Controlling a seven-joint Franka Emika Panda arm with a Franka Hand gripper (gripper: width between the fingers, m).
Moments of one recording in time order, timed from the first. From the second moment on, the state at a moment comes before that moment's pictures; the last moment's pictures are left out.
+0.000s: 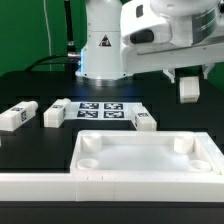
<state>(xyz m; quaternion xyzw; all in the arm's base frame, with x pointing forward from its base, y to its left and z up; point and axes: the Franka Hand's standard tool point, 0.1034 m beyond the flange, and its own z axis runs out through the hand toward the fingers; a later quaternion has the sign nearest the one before) 0.533 0.110 0.122 -0.95 0.08 0.26 0.12</state>
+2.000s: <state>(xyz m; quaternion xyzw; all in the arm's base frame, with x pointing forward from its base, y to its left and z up) 0.593 0.079 0.166 -0.99 -0.02 -0.13 0.05</state>
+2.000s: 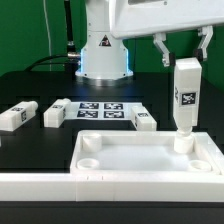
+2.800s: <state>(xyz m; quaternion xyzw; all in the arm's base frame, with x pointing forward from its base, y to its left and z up) 0.614 0.087 0.171 -0.97 -0.10 -0.23 0.03</state>
